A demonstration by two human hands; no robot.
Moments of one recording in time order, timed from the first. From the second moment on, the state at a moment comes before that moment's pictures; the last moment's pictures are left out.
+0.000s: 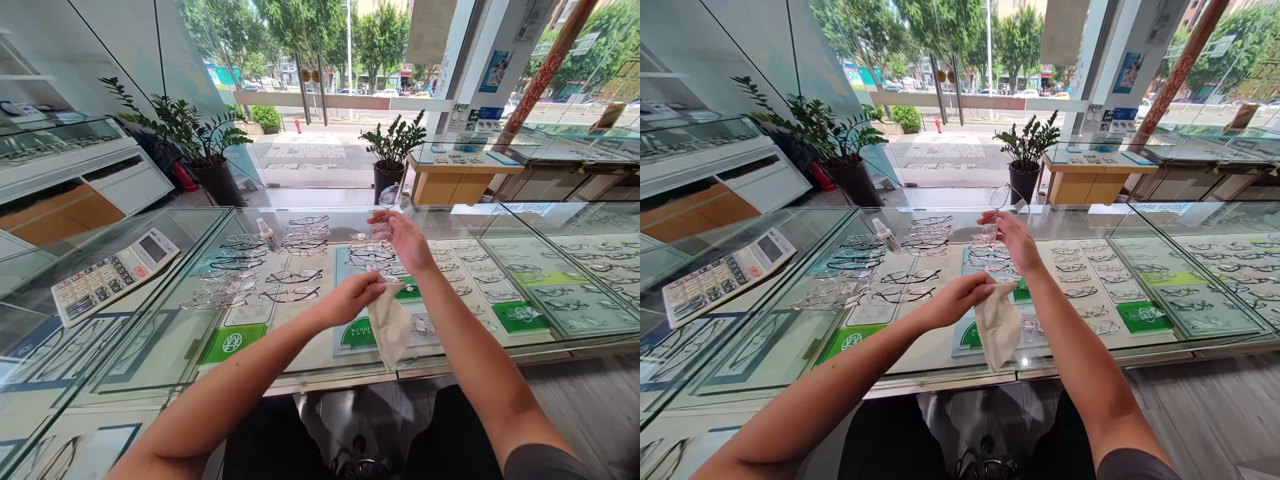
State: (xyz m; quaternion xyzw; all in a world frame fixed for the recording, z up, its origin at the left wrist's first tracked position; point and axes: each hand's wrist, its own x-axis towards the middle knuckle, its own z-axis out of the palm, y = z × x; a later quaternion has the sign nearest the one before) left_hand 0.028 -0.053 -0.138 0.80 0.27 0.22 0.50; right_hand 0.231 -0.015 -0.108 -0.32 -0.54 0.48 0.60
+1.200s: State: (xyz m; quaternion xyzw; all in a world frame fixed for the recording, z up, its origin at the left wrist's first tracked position) left_hand -0.019 0.006 -0.101 0.48 0.25 0.54 0.64; right_hand 0.194 -0.037 -0.120 -0.28 -0.66 0.55 0.44
